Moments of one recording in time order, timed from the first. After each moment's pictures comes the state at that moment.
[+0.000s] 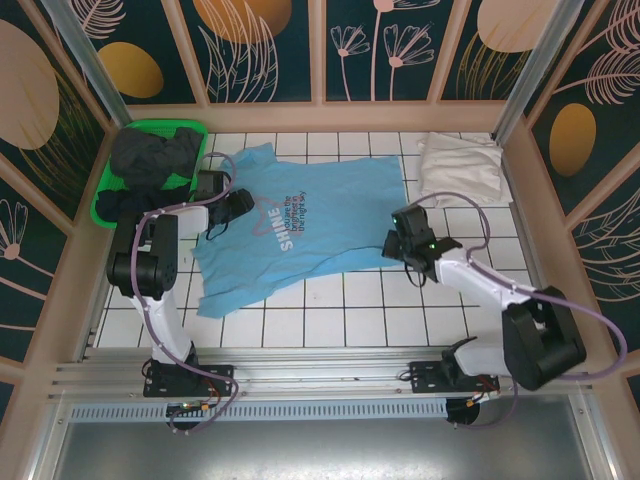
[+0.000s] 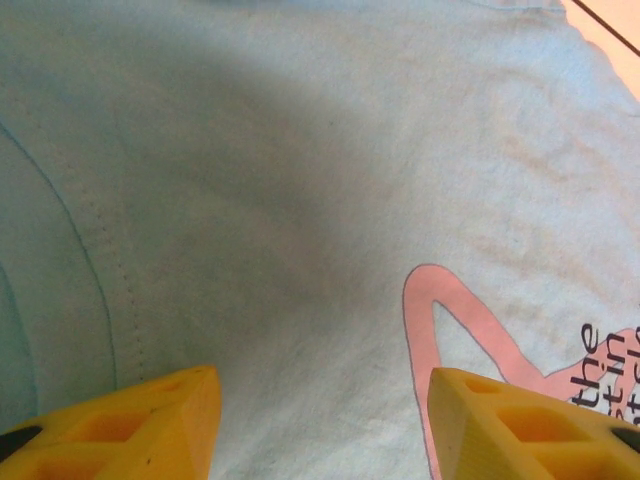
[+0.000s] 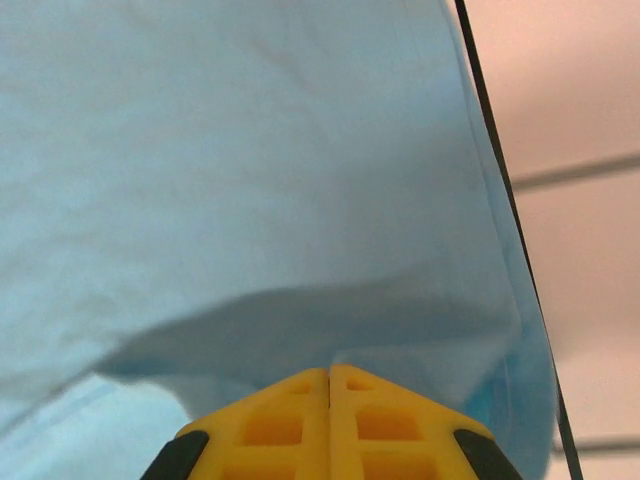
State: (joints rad) left arm -0.11 1.93 1.09 0.01 0.16 -0.58; right arm 0.48 1.27 0.68 -0.34 0.17 0.62
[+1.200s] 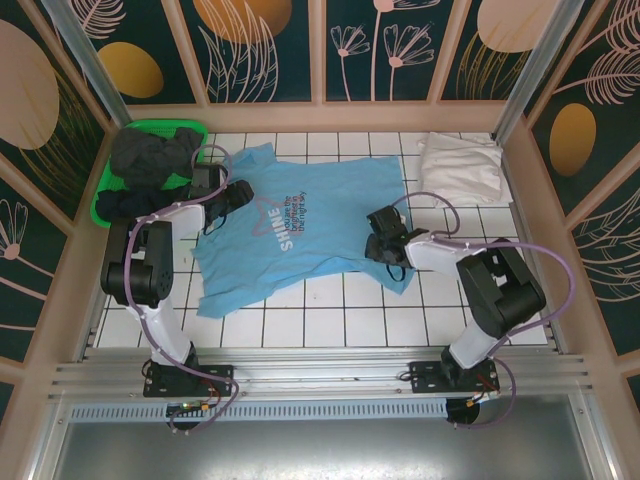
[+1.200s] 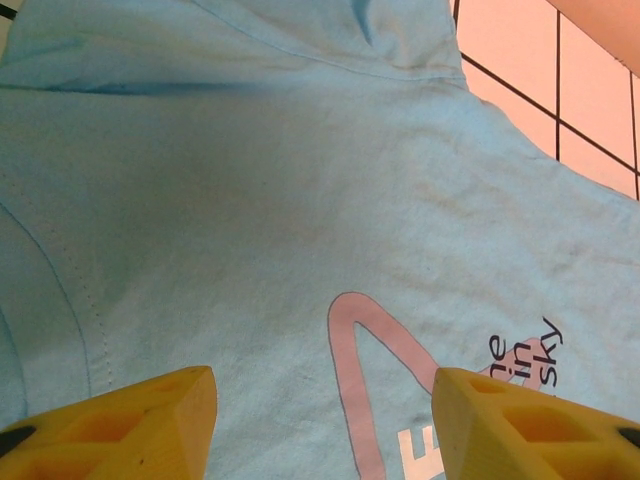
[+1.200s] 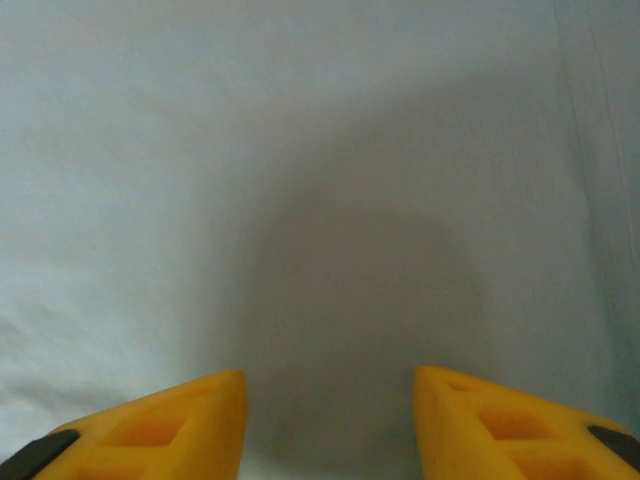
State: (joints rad) left arm -0.11 1.86 1.09 0.02 0.18 -0.58; right arm 0.55 1.61 0.77 -0.25 0.18 0.65
